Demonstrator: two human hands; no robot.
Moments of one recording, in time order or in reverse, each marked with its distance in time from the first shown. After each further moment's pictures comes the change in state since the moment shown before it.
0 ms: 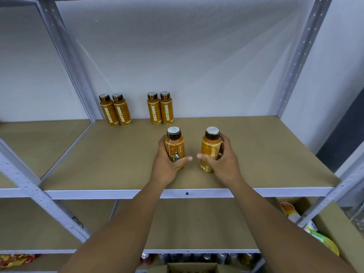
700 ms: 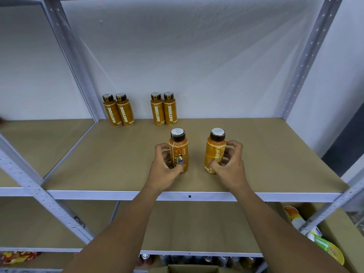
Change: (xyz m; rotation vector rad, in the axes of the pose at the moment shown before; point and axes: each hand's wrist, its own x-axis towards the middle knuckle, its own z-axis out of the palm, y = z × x) left_hand -0.005 -0.017 -0.014 -0.125 -0.069 -0.070; right_hand -0.001 0.015 -0.001 -0.034 0.085 0.023
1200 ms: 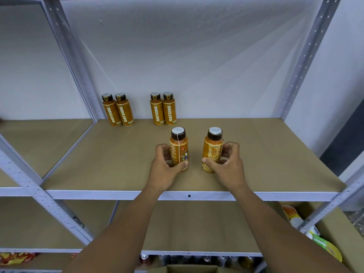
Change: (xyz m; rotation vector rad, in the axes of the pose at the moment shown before) left_hand -0.004 0.009 0.005 0.059 0.067 0.012; right_hand -0.003 -0.011 0.002 -0.046 0.010 0.008
